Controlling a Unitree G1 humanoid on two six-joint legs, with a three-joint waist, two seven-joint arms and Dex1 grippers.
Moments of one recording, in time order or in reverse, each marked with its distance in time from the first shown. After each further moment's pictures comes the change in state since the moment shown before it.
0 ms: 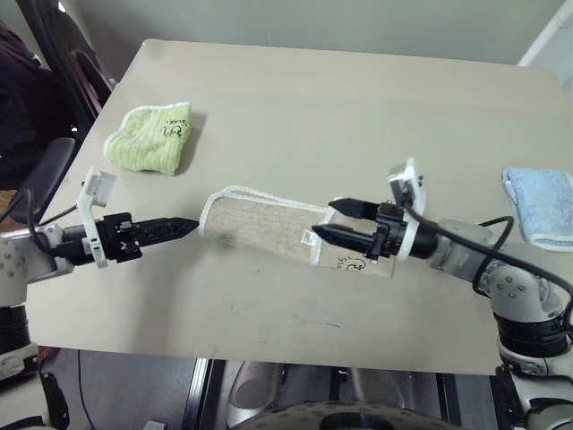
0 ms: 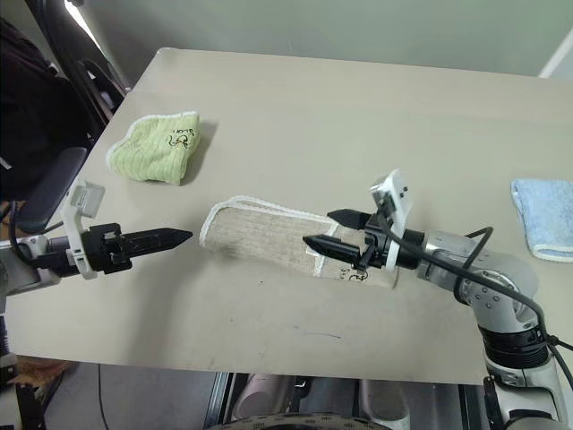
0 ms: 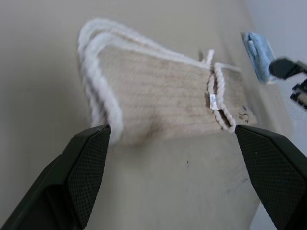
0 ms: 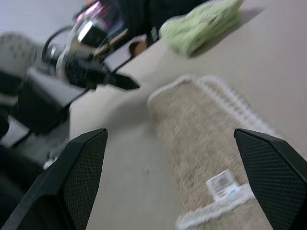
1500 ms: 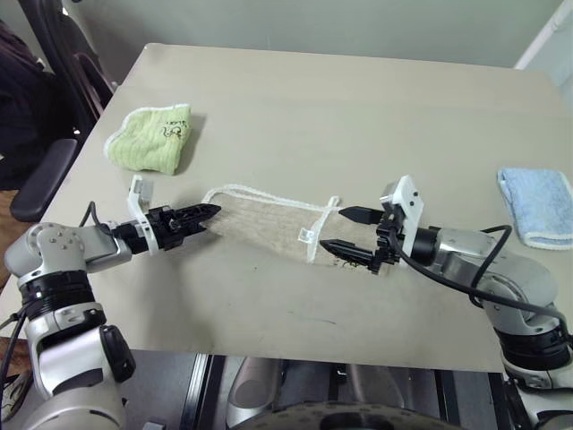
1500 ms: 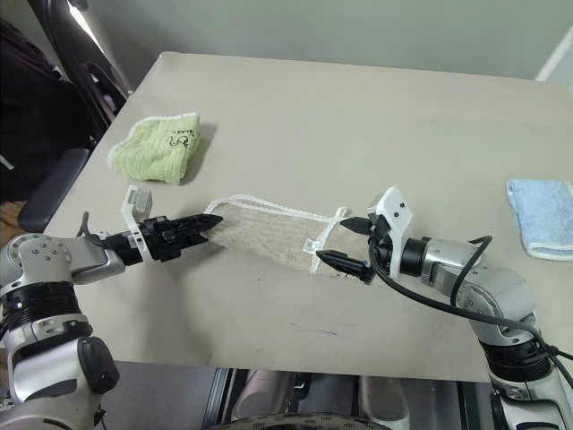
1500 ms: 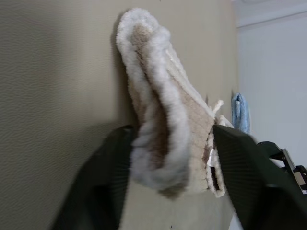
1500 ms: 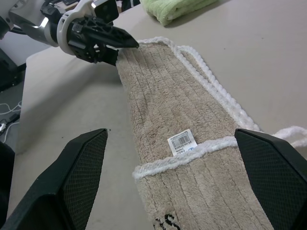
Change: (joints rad) left arm -0.280 -0.276 0.049 0.361 0.009 0.136 0.332; right arm 0.070 -0.019 0.008 -0.039 -0.284 -0.076 0.048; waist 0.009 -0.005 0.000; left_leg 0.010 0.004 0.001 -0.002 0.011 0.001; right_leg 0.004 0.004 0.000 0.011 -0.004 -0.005
